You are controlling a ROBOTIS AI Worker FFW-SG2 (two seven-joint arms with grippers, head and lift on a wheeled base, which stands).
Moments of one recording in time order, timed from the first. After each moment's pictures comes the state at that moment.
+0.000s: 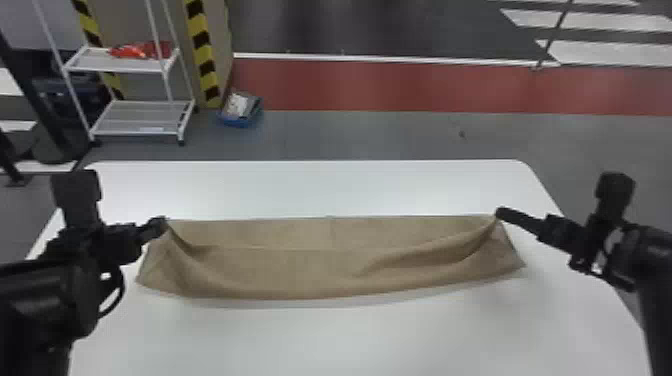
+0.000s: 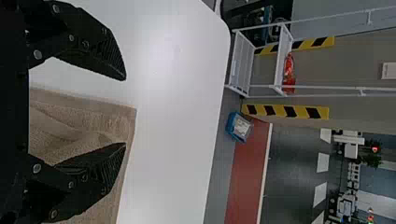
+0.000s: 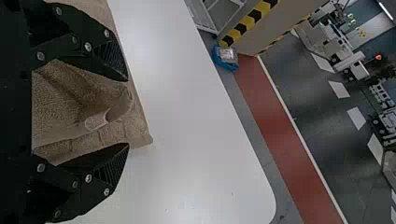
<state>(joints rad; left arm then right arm) -0.10 0.03 0.25 -1.69 0.02 0.83 -0.02 -0.48 -0.23 -0.50 -0.99 0.01 0.74 0.65</state>
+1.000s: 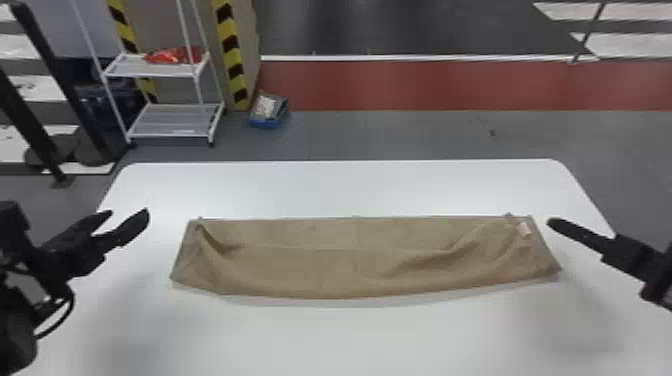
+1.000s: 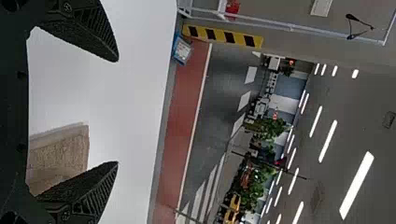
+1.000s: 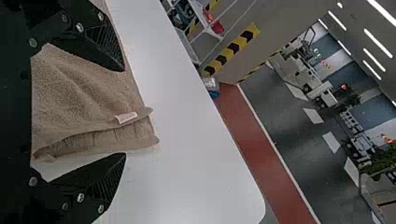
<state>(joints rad) -0.14 0.28 0.44 -1.19 0.25 0.22 -0.70 -0.35 -0.26 -0.56 -1.08 -0.08 0.70 0.82</state>
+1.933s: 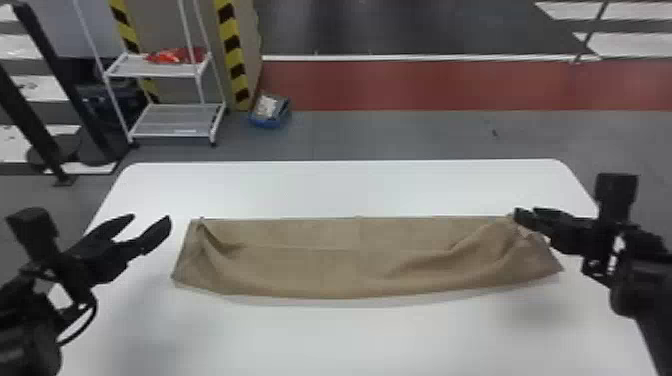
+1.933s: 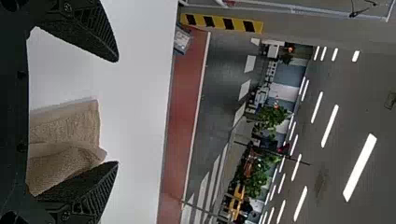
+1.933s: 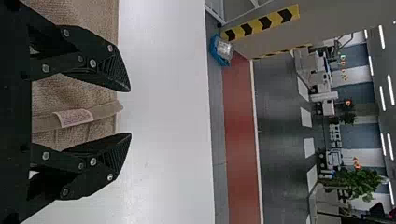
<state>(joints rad) -0.10 0.25 0.38 -1.22 0.23 0.16 -0.69 -0.43 -0.20 -0.35 -0.88 0.14 0.27 0.55</state>
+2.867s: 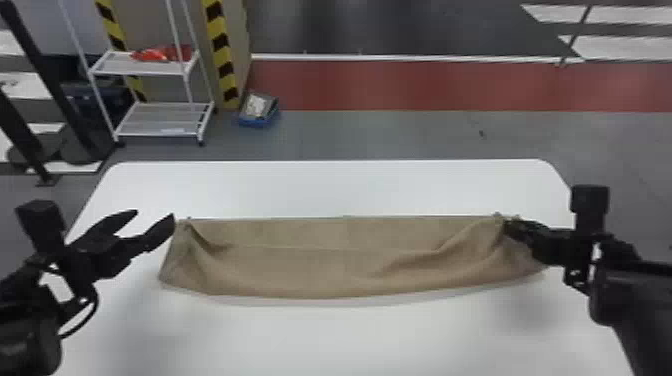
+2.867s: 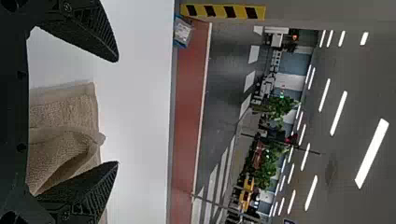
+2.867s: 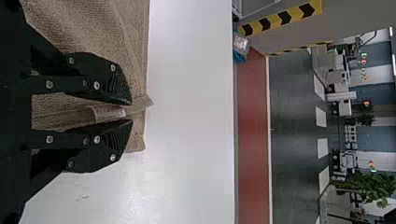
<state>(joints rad) -0.13 0.25 0.30 -1.19 0.21 0.14 -0.66 -0.43 -0.20 -0.35 -0.82 0.19 0.24 0.54</state>
